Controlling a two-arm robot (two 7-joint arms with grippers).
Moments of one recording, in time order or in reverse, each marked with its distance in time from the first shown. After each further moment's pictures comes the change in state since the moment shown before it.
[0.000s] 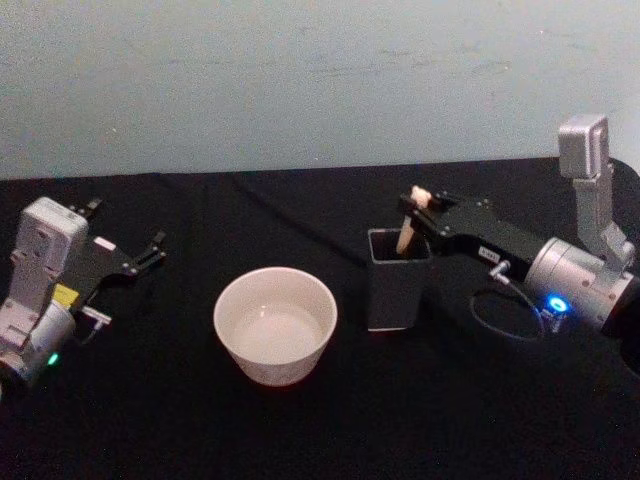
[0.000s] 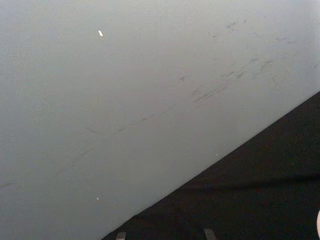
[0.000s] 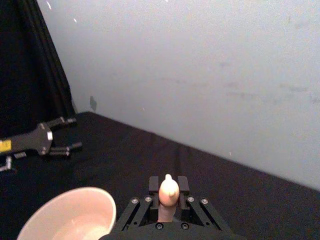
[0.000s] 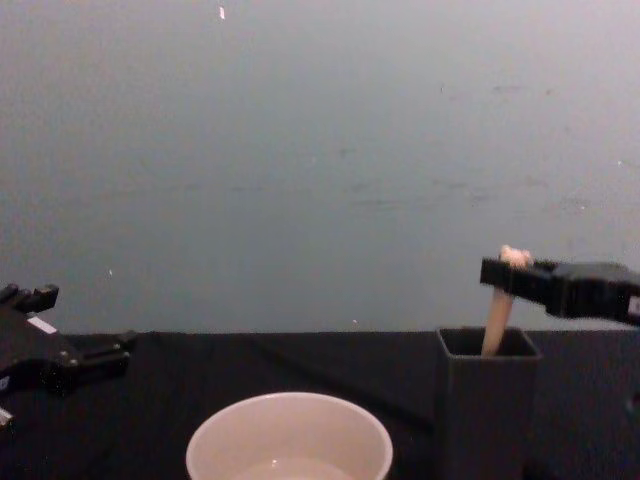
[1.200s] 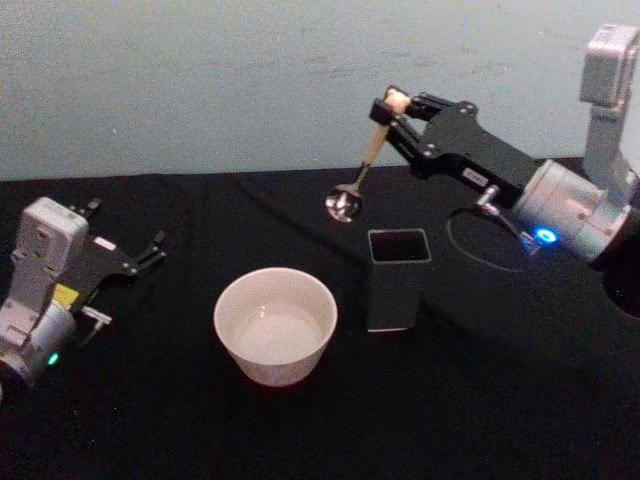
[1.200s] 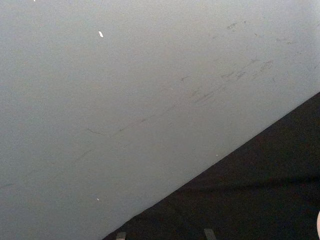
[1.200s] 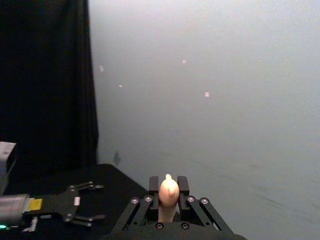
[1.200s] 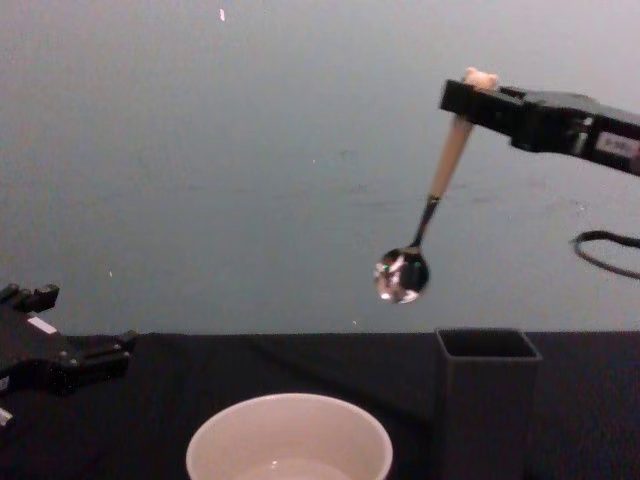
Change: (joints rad) left arm 0.000 0.000 0.000 0.000 0.000 0.000 0.000; right arm 0.120 -0.030 -0.022 -0.025 0.021 -0.146 0.098
